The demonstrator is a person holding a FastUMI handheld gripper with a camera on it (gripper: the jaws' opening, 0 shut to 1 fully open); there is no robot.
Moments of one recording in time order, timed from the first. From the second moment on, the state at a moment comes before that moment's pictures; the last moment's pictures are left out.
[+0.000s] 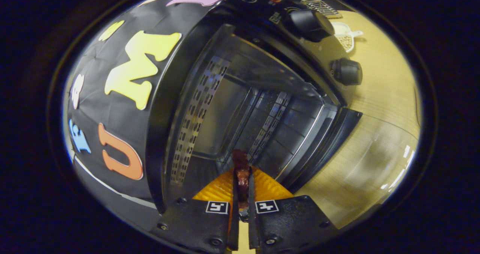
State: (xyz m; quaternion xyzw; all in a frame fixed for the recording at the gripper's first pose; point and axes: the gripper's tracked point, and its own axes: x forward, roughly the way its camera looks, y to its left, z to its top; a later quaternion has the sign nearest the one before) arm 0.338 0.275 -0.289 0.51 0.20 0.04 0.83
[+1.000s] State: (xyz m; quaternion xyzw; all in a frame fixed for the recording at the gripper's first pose) arm 0.246 0.228 -0.275 0.10 0.24 0.06 0.96
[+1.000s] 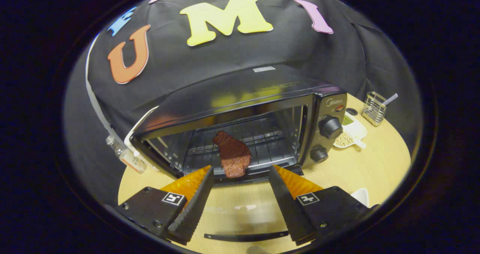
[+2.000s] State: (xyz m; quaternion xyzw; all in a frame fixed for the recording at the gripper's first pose) arm 0.083 0.188 -0.365 -0.01 0.34 0.09 0.93
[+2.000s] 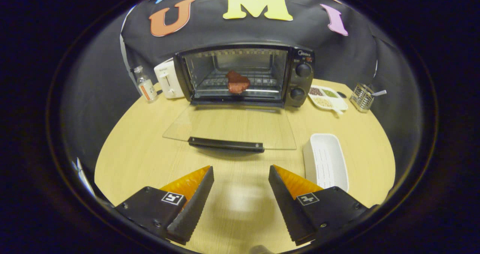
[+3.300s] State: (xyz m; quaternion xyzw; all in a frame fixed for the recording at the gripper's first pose) arm 0.133 0.223 -0.357 -0.02 0.36 0.08 0.93
